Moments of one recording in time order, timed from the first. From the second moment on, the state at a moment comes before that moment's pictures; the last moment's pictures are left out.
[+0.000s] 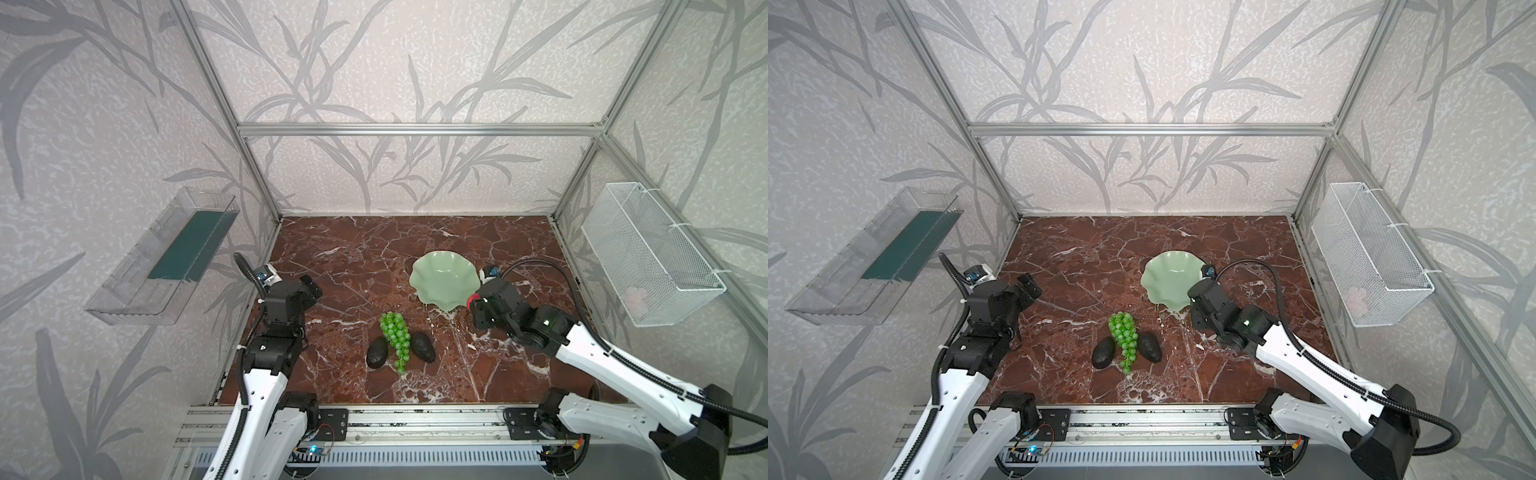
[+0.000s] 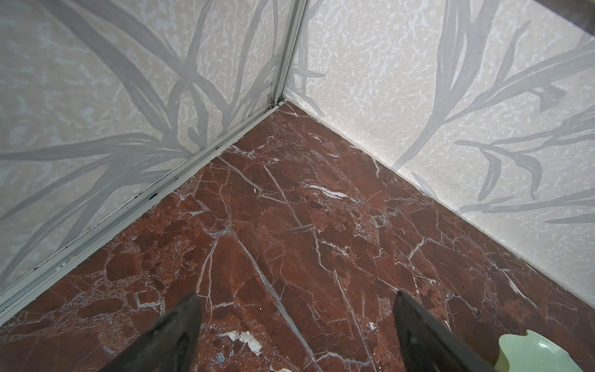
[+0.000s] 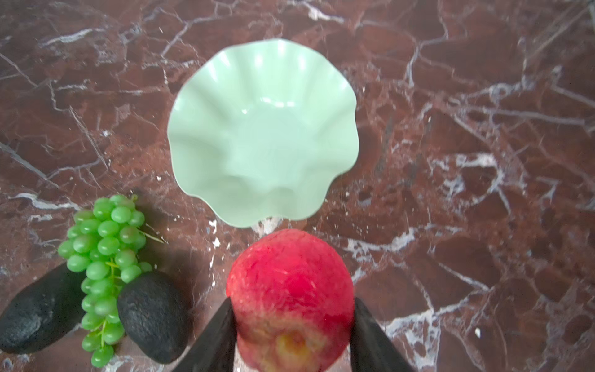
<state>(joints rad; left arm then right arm) -0.06 0.70 0.67 -0.44 -0.38 -0.56 0.79 1.12 0.96 -0.71 0.38 0.49</state>
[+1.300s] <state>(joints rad) -0.06 0.60 0.67 -0.60 -0.29 -0.61 0.61 2.03 1.43 -0.48 0.27 0.19</state>
